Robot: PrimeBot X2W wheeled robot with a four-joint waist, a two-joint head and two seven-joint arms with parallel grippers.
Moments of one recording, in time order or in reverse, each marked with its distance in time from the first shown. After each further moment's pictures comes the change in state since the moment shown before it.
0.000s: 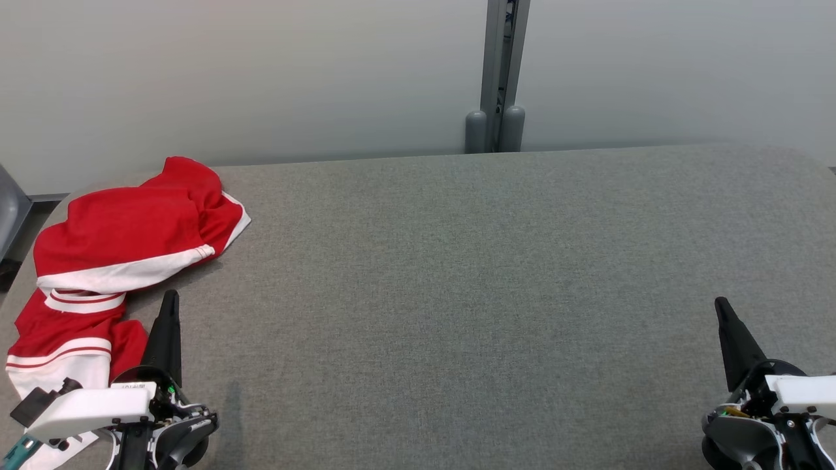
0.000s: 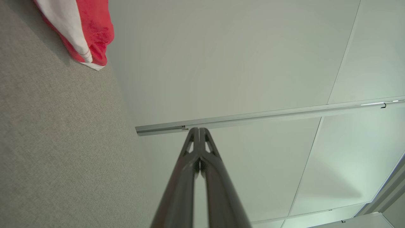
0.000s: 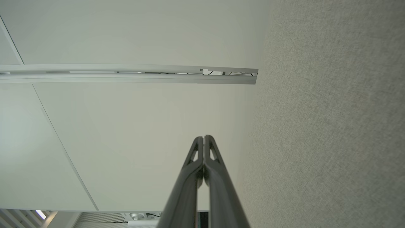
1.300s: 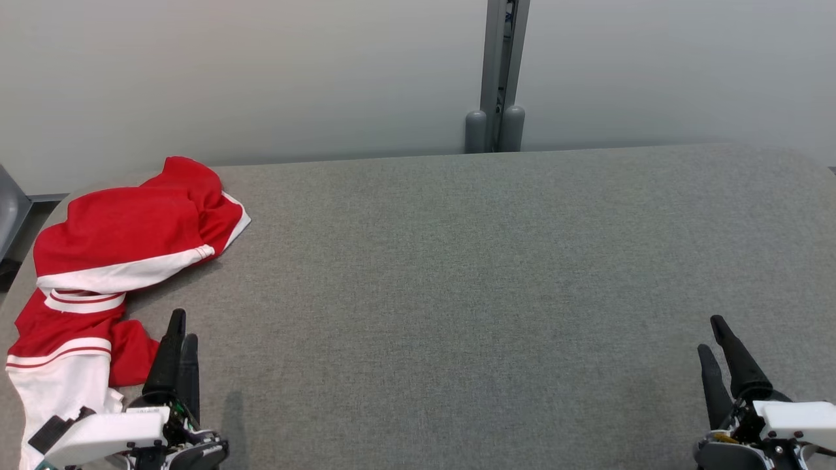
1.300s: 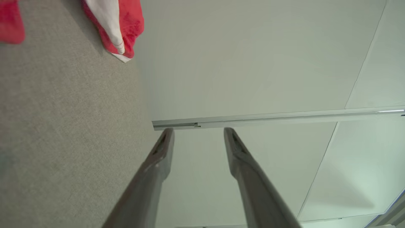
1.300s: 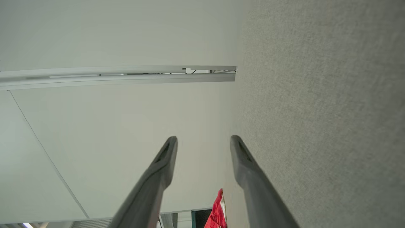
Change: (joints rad) left arm 0.037 -0.014 -0.005 0.036 -0.001 0.001 -0.002; right arm 0.040 0.017 0.003 0.034 0.000 -0.002 -0.001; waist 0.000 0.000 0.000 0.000
